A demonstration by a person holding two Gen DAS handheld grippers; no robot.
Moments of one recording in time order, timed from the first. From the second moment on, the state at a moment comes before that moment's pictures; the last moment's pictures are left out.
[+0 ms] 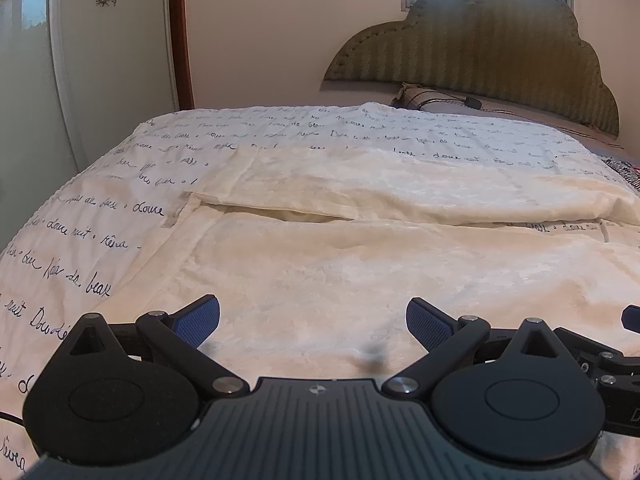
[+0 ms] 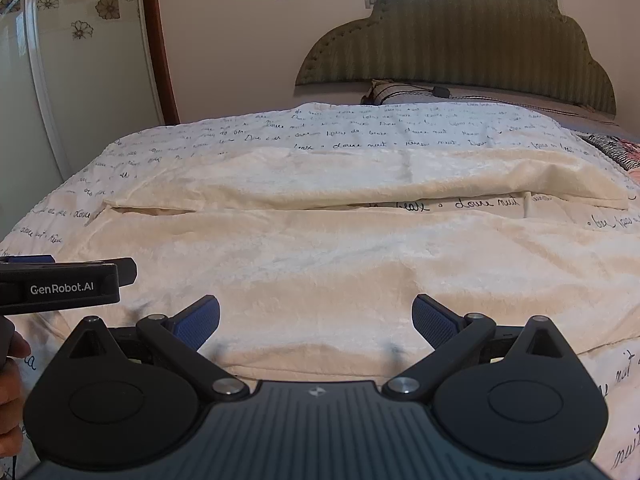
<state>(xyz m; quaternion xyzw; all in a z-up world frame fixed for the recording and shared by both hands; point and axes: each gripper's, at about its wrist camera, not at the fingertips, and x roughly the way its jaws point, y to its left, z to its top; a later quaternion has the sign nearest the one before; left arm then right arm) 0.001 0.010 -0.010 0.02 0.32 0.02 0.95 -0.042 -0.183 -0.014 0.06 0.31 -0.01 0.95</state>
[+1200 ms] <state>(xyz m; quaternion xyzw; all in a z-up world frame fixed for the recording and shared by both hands) 0.044 0.048 -0.010 0.01 0.34 0.03 0.94 0.045 -0.150 0.023 -0.10 0.24 0.13 0.96</state>
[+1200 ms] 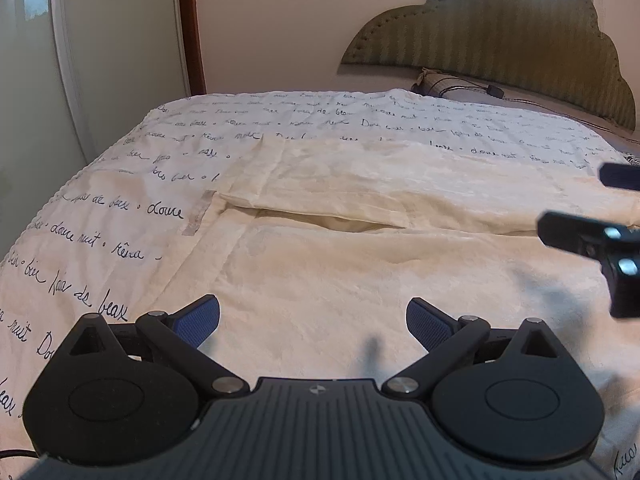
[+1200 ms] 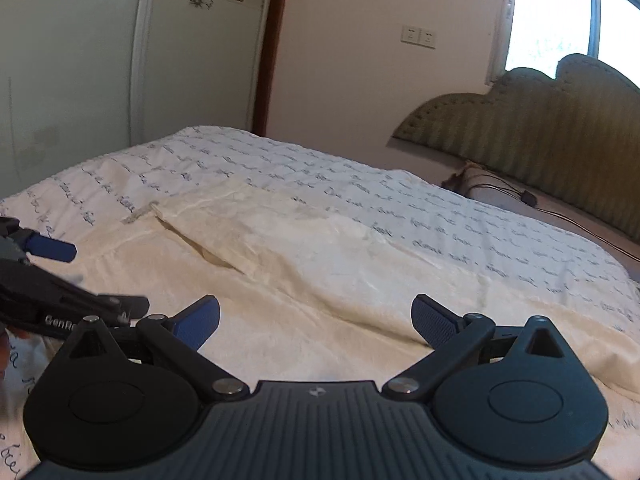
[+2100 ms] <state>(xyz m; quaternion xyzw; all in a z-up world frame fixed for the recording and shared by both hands) 0.145 0.117 -0.003 -0.03 0.38 0.04 0.93 0.381 -0.115 -0.047 -0.08 0.41 0.31 0.85</state>
